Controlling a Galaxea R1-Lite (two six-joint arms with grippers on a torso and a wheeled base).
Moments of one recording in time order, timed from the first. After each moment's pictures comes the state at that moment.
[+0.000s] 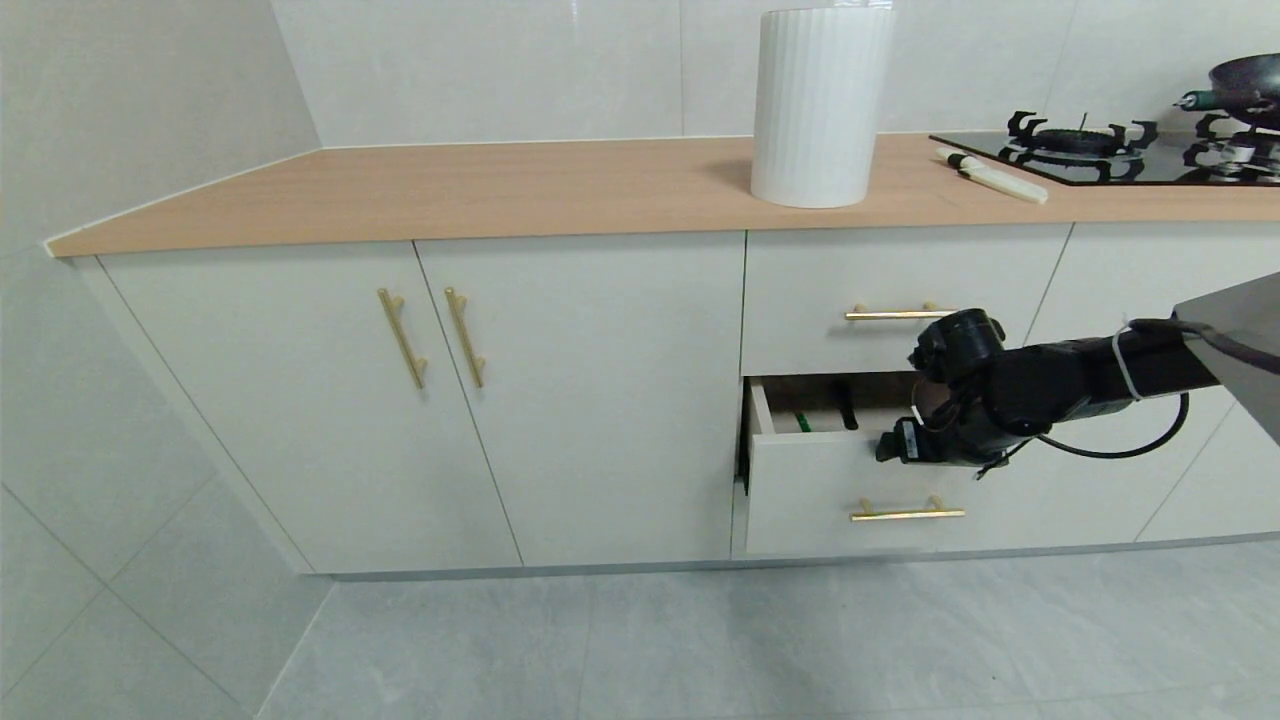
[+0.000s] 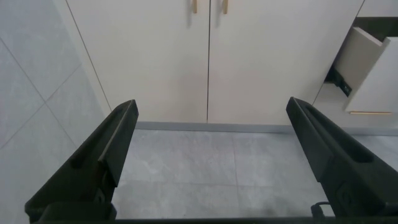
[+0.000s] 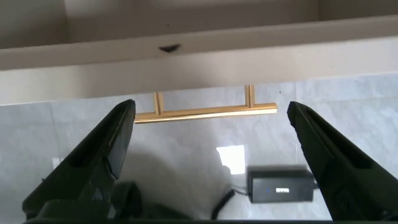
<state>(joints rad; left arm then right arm) 0.00 0.00 0.00 0.00 0.06 -0.01 0.21 2.21 -1.51 0.18 -0.19 0.22</state>
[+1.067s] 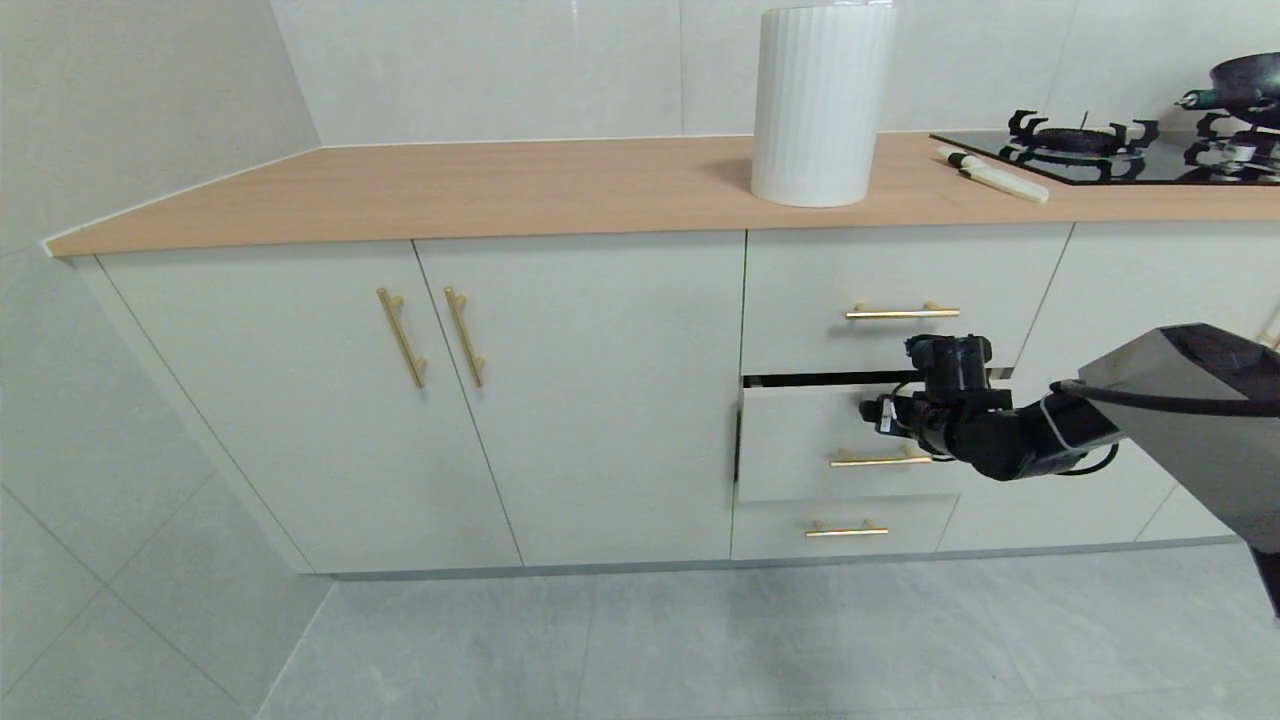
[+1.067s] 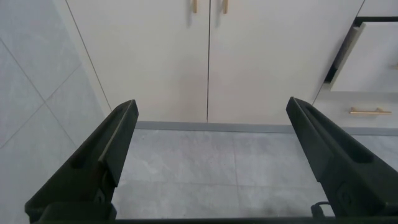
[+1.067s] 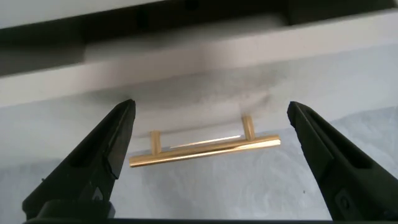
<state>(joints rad) 0.00 0.00 0.00 0.00 0.06 -0.01 0.19 2.40 -1.46 -0.48 -0.27 0.21</state>
